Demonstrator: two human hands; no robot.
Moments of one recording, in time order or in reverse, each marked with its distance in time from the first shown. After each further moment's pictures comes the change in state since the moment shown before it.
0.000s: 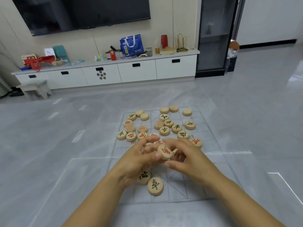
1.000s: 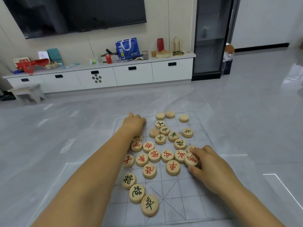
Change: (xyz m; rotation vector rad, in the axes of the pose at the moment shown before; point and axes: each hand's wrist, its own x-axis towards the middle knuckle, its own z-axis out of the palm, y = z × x) left_hand 0.188 0.026 -0.073 1.958 0.284 0.041; right_hand -0.001 0.024 -0.031 -0.507 0.065 0.326
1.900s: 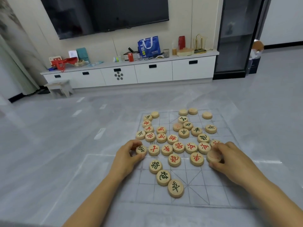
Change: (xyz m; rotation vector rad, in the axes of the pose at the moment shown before) left_hand -0.192 -0.033 0.025 -1.044 0.266 -0.272; right_hand 0.002 -0.004 0.003 -0.034 -0.076 0.030
